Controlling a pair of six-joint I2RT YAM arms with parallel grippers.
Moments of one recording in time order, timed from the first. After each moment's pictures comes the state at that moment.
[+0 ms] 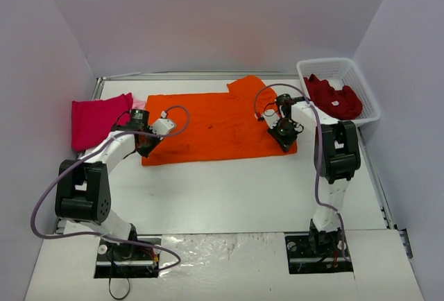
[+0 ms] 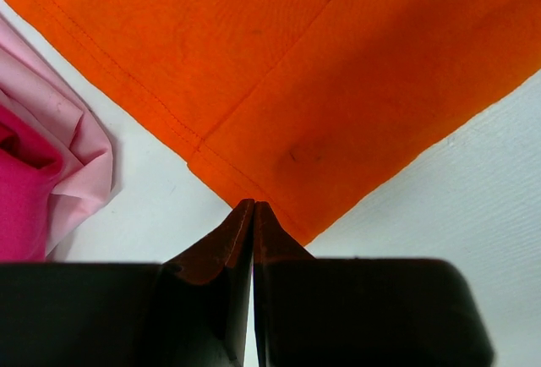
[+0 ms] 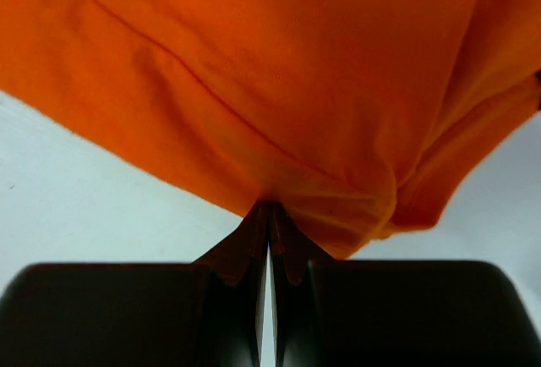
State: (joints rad) left arm -0.12 1.55 0.99 -0.52 0.09 0.66; right arm 0.19 2.00 1.43 -0.91 -0.07 -0.58
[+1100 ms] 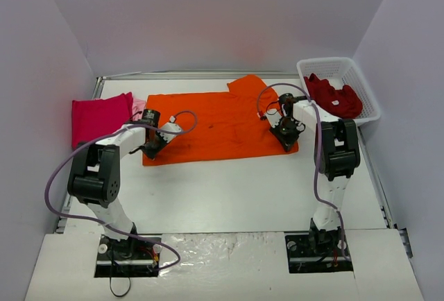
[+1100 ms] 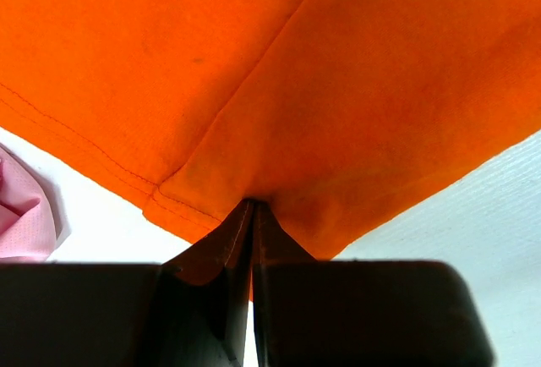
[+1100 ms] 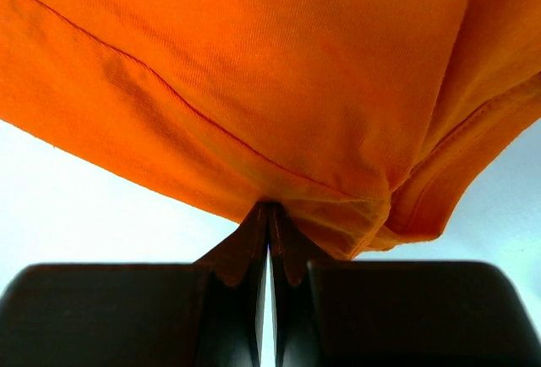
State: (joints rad) left arm -0.16 1.73 1.07 -0.56 0.04 0.65; right arm 0.16 2.05 1.45 -0.90 -0.08 -0.58
